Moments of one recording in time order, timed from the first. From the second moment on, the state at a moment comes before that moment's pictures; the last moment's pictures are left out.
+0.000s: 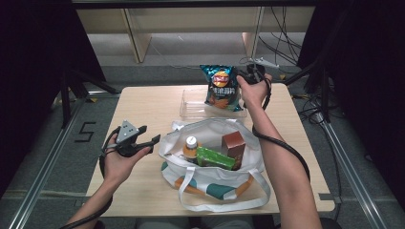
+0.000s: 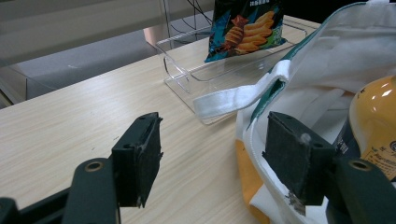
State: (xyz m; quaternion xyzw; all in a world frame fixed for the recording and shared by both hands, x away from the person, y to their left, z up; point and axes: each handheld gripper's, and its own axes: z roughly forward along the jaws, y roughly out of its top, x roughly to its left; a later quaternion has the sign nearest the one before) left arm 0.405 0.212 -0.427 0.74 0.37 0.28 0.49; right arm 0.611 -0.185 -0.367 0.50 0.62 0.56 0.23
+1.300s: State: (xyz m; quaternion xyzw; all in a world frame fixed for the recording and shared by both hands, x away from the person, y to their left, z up) left arm 0.404 0.212 -0.427 0.74 0.37 0.28 0.49; right arm 0.611 -0.207 -0.387 0.52 0.63 0.52 0.26
